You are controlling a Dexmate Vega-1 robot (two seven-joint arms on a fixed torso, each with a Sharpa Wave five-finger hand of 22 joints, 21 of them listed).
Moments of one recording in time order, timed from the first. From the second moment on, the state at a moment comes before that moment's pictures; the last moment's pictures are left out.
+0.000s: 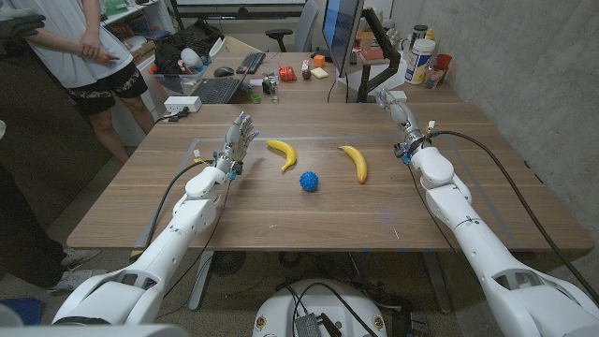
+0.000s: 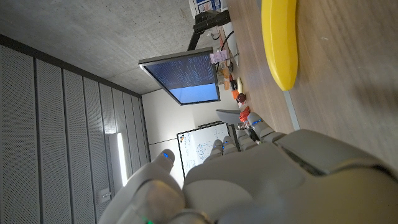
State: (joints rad) left arm 0.78 0.34 0.21 -1.13 -0.50 -0.26 -0.19; left_hand 0.00 0.06 0.38 0.19 0.24 -0.17 -0.01 0.19 0.18 -0.17 -0.04 0.19 0.18 -0.17 -0.03 0.20 0.18 -0.13 -0.04 0.49 0.19; right arm -0.80 -0.29 -0.14 -1.30 0.01 0.37 0.08; right_hand 0.05 0.09 0.39 0.16 0.21 0.13 -0.01 0.21 0.19 0.09 -0.03 0.24 0.18 -0.04 -0.04 0.21 0.18 -0.14 -0.03 0.54 0.18
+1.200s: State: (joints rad) left arm 0.75 0.33 0.20 -1.09 -0.49 -0.27 -0.20; left_hand 0.00 0.06 0.37 0.19 0.24 -0.17 -0.01 0.19 0.18 -0.17 -0.04 0.19 0.18 -0.17 -0.03 0.20 0.18 -0.13 -0.04 0.49 0.19; right arm -0.79 -0.30 -0.15 -1.33 -0.10 0.47 0.03; right_hand 0.06 0.09 0.40 0.15 0.21 0.17 -0.02 0.22 0.19 0.13 -0.04 0.25 0.18 -0.01 -0.03 0.21 0.18 -0.13 -0.04 0.53 0.18
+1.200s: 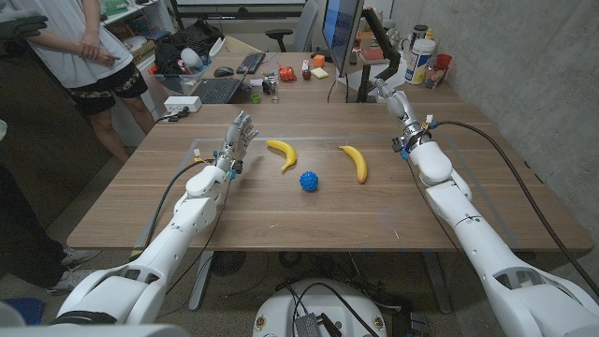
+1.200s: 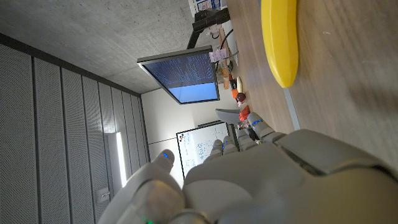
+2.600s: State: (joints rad) left arm 0.75 0.33 0.20 -1.08 -0.49 -0.28 -0.21; left_hand 0.00 0.06 0.37 0.19 0.24 -0.17 -0.01 0.19 0.18 -0.17 -0.04 0.19 0.18 -0.17 -0.03 0.20 0.18 -0.13 -0.04 0.48 0.19; right arm -0.81 -0.31 -0.15 -1.38 -0.23 0.57 -0.02; right_hand 0.07 0.09 0.40 0.15 0.21 0.20 -0.02 0.22 0.19 0.16 -0.04 0.25 0.18 0.01 -0.03 0.21 0.18 -0.11 -0.03 0.53 0.18
